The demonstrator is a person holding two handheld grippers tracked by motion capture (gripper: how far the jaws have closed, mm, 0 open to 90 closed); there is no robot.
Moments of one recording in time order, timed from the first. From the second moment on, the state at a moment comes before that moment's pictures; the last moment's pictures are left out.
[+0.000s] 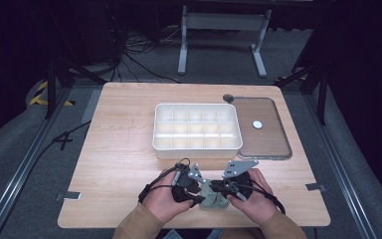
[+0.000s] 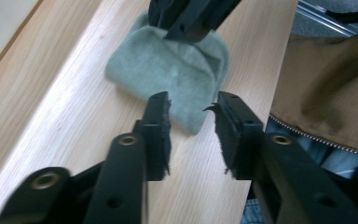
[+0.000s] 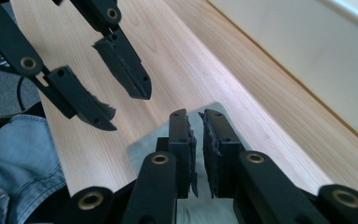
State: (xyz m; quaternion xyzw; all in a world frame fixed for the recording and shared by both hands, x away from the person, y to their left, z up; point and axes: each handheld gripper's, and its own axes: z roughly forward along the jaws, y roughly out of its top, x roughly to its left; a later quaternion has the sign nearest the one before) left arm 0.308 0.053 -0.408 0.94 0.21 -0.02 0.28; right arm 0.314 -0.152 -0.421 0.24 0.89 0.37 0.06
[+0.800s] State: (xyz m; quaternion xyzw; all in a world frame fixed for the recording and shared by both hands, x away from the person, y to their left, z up) left arm 0.335 0.019 -0.449 0.96 0.15 0.04 0.25; right arm 0.306 -0.164 -0.454 0.23 0.91 0.34 0.06
